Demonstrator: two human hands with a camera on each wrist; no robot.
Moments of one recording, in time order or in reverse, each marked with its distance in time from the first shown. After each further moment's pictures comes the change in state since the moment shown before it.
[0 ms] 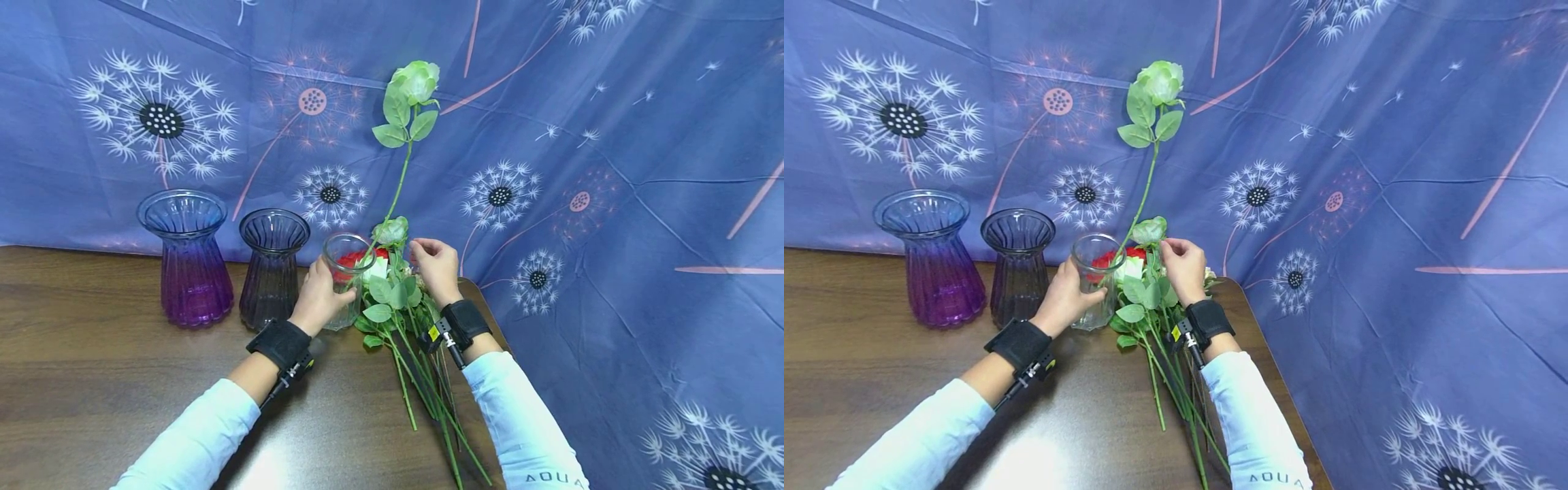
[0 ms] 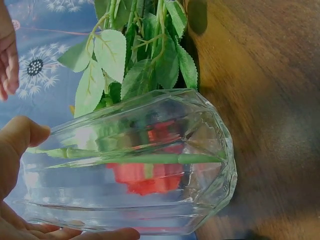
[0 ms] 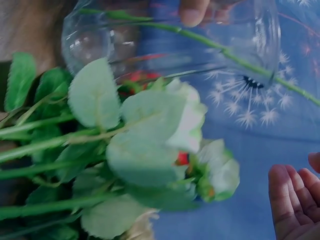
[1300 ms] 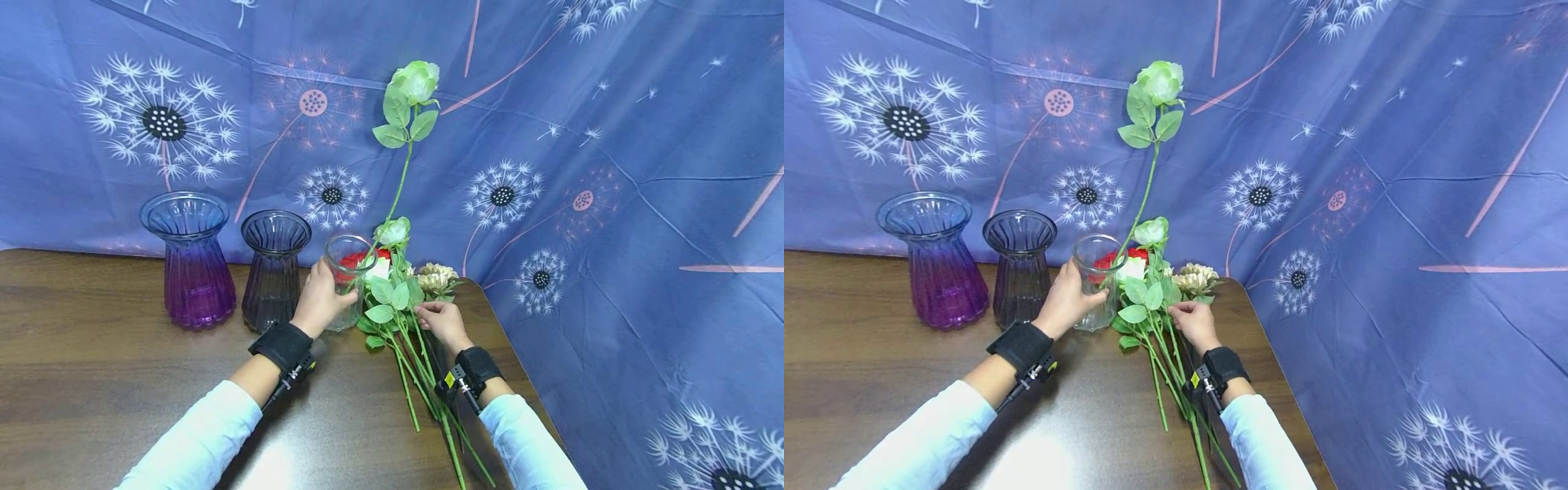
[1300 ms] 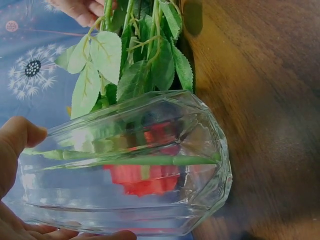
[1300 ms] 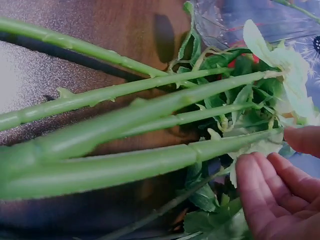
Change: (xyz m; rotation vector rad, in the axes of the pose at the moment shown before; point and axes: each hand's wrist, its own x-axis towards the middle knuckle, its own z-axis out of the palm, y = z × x) left_hand -0.001 -0.002 0.004 0.034 0.056 0.038; right_hand -0.038 0.100 -0.016 -0.117 -0.176 0.318
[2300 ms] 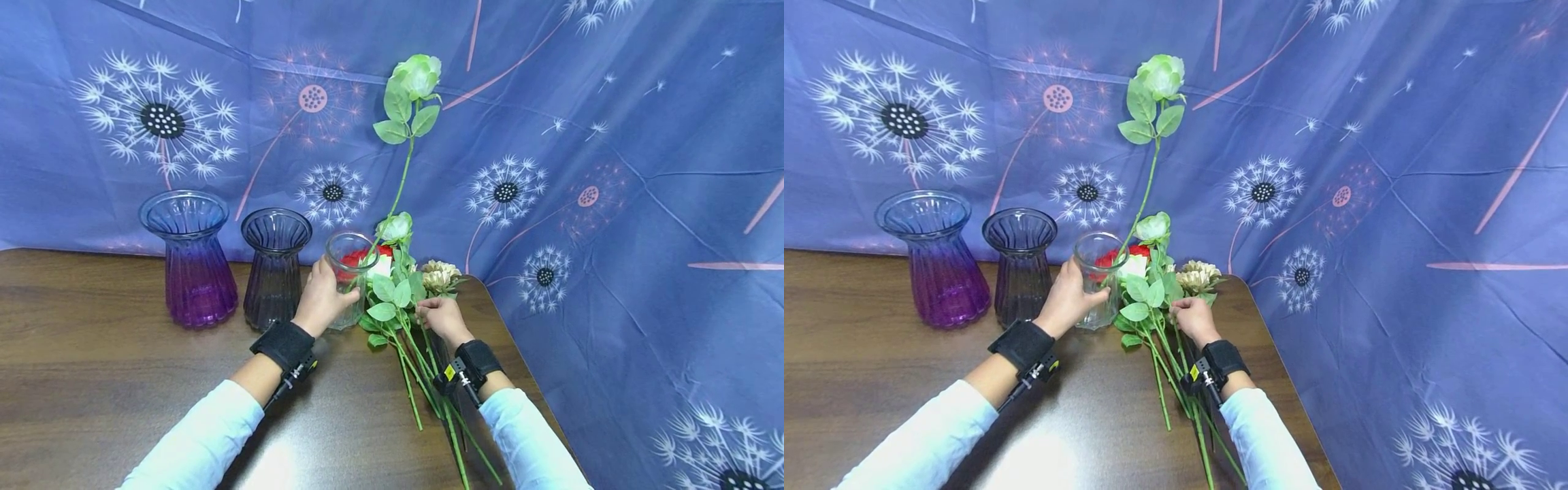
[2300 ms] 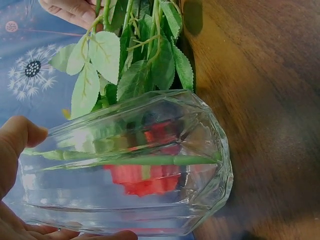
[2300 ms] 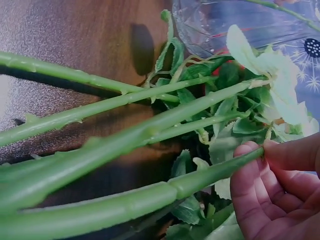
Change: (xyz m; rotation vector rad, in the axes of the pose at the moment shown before) left_hand 0.001 -0.001 0.001 -0.002 -0.030 -0.033; right_hand 0.002 -0.011 0.002 -0.084 -0.055 0.019
